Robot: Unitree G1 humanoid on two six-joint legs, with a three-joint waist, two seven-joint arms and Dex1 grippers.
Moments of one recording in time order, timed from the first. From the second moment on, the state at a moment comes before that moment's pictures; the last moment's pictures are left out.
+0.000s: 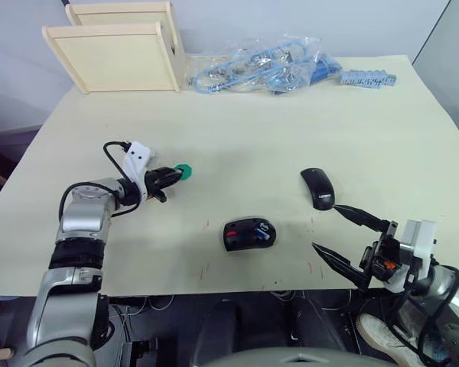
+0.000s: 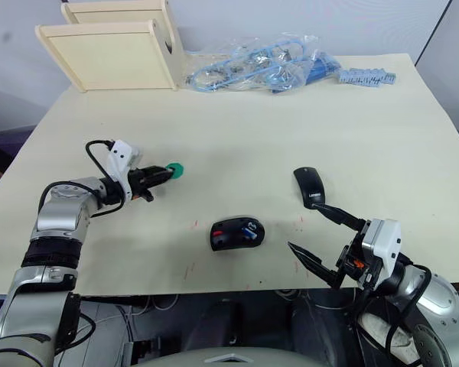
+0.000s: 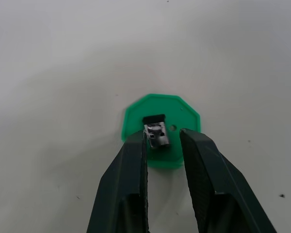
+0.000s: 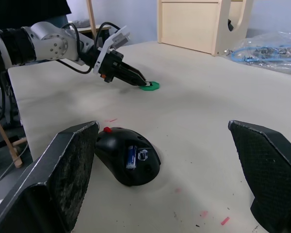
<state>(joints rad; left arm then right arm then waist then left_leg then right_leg) -0.54 0.70 0.06 0.45 -0.20 0.36 -0.87 0.35 -0.53 -0.12 -0.66 0.59 0.13 0.82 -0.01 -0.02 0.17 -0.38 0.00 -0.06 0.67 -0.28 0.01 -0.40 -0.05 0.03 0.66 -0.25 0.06</state>
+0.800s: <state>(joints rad) -0.56 0.68 0.04 0.49 -0.14 0.32 -0.85 0.36 -0.53 -0.11 -0.66 0.59 0.13 0.82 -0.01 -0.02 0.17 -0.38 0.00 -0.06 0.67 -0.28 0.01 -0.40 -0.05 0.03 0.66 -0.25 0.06</state>
